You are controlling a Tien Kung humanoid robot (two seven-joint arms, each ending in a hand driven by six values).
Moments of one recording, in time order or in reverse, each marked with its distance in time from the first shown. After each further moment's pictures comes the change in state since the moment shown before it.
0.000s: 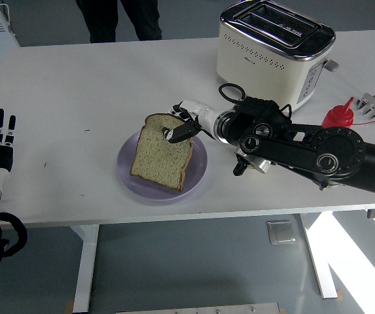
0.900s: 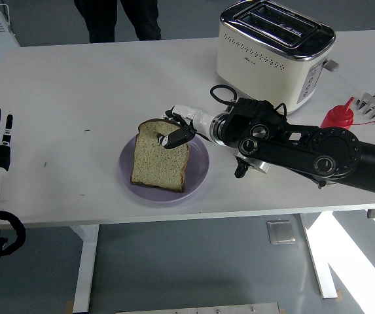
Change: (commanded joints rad) left arm -0.005 0.003 -0.008 0.005 0.002 0.005 -0.003; right arm 0.009 0.009 -0.023 -0.028 -0.027 0.104 0.045
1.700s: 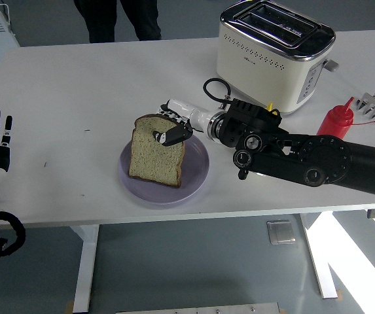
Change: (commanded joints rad) left arm 0.002 0.000 0.001 0.005 0.000 0.002 -0.001; right arm 0.010 0.021 -0.069 -0.070 -0.208 0.009 0.124
